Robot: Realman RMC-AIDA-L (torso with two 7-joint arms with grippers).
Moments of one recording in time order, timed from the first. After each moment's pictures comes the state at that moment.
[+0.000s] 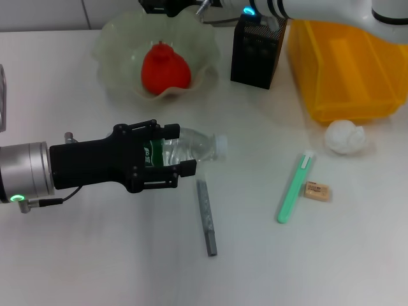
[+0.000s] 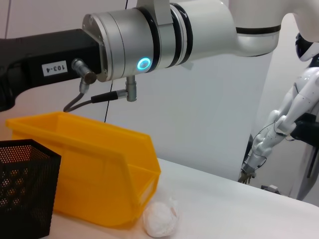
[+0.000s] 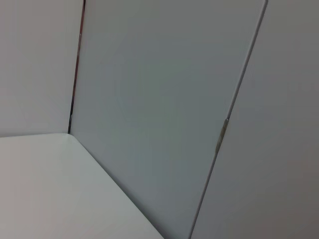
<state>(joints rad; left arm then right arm) -0.49 -2.04 0.93 0.51 1.73 1.59 -1.19 1.07 2.09 -1.55 -0.50 -1.40 -0.46 1.44</state>
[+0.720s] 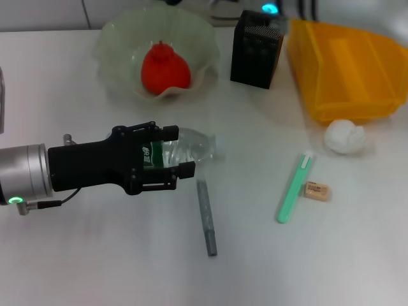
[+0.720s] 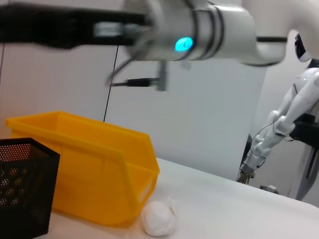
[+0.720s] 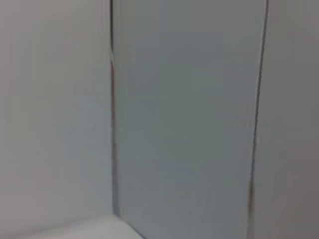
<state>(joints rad) -0.48 -2.04 0.93 0.51 1.73 1.60 -1.19 0.83 2.08 -1.47 -0.75 -1.27 -0.73 1.45</state>
